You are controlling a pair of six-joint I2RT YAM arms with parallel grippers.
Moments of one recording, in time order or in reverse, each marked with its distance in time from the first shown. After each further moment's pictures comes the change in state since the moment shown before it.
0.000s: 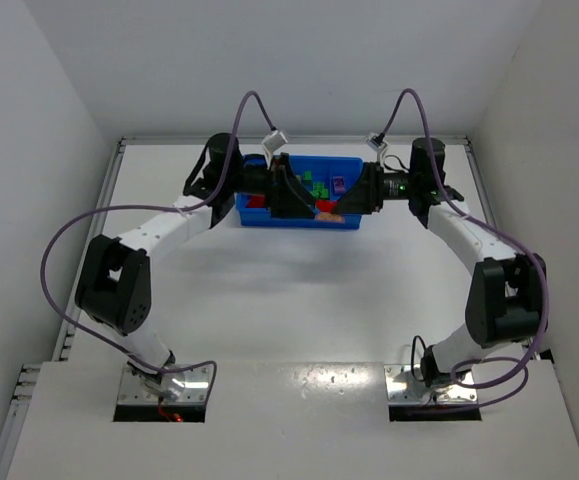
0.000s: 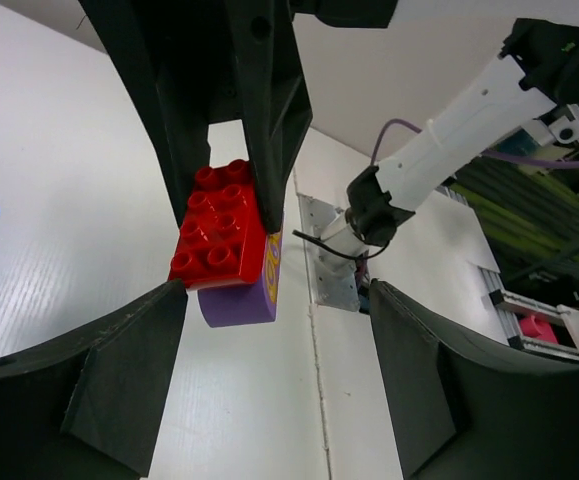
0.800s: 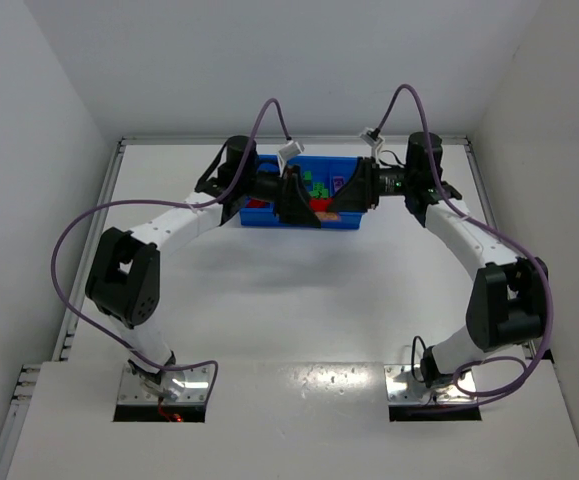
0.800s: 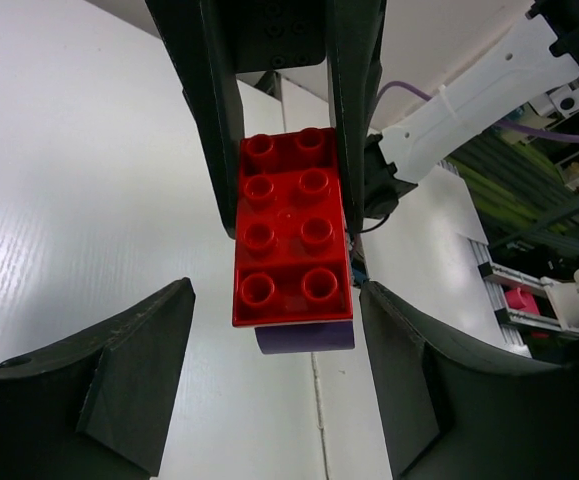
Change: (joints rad) left arm -0.040 0.069 0.072 -0.202 0.026 0.140; right arm 0.040 -0.023 0.039 0.014 -0.001 0.000
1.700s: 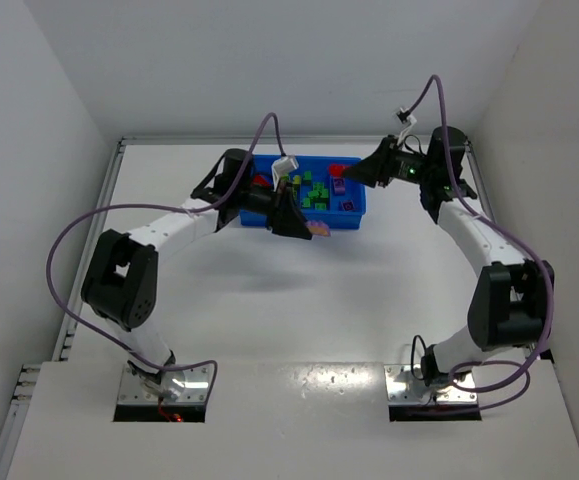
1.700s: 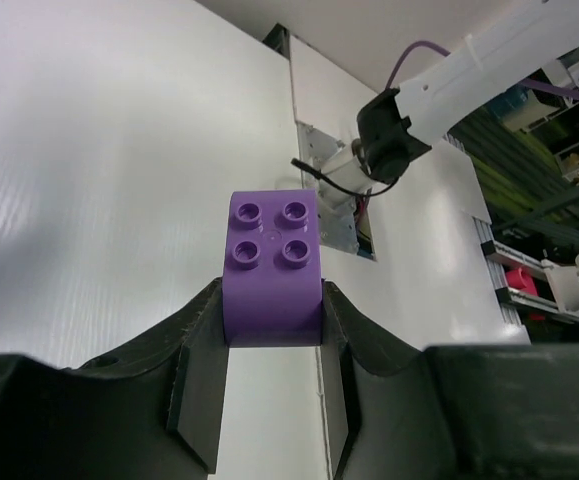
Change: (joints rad) left arm 0.016 -0.014 -0.072 -0.116 0.008 0.138; right arm -0.092 -0.006 0.003 0.119 0.317 0.026
